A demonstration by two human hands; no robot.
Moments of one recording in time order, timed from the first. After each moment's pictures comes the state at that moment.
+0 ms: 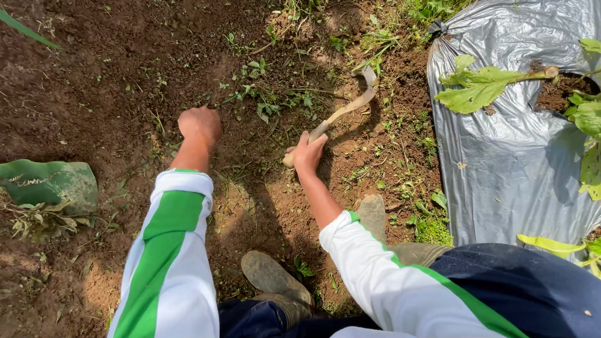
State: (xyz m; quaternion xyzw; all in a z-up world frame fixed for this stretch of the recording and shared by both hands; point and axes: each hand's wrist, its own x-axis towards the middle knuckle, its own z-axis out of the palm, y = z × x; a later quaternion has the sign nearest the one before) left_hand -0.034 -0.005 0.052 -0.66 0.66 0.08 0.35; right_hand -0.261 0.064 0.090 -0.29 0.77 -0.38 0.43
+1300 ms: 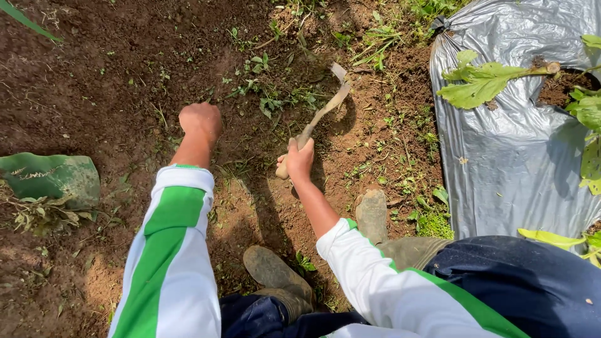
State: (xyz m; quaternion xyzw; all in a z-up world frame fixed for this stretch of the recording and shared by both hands) left_hand -0.020 -0.004 0.032 -0.66 0.67 0.08 0.32; right_hand -0.263 0.088 0.017 -0.27 0.68 -0.45 0.50
